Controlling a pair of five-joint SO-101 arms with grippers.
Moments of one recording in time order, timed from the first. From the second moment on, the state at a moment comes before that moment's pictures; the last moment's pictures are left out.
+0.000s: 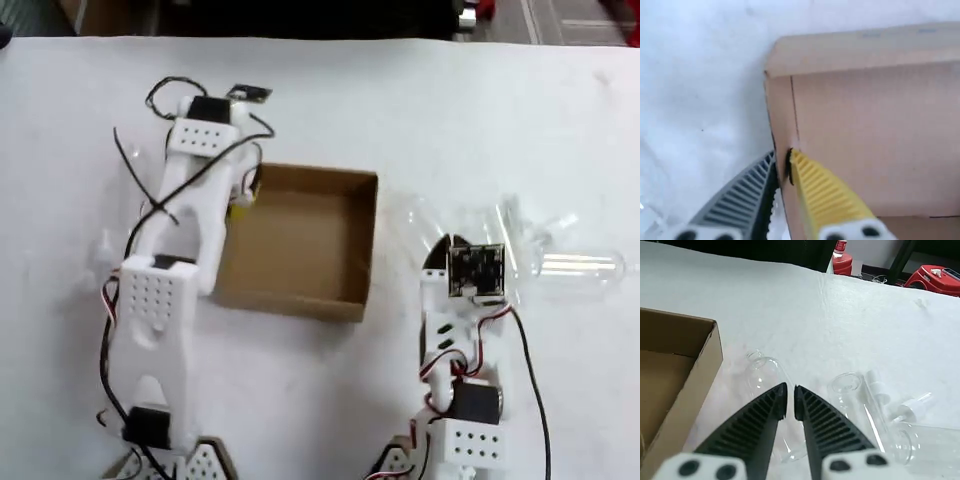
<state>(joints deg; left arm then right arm) 3.3 50.7 -48.8 100.5 -0.4 3.4 -93.8 96.5 25.4 13.4</state>
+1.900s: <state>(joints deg) -6.9 -30.0 -0.2 93.9 3.8 3.4 -93.8 96.5 25.4 13.4</state>
